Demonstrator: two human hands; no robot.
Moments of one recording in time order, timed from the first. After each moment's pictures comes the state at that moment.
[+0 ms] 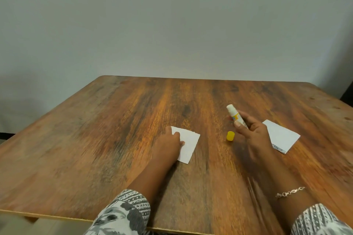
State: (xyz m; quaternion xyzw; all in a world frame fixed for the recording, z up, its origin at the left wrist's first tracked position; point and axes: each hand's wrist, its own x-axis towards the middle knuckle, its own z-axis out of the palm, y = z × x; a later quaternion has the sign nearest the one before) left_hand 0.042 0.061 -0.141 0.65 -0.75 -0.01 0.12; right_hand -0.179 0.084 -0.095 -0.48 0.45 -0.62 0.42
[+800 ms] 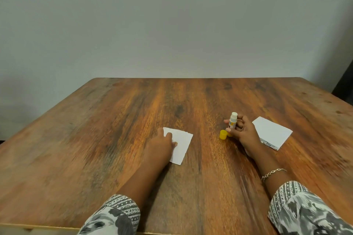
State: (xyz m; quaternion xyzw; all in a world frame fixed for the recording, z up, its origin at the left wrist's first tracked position) left_hand 0.043 0.057 -0.148 0.65 -0.75 0.01 0.11; right_hand -0.217 0.040 -0.129 -0.52 0.56 -0.51 0.40
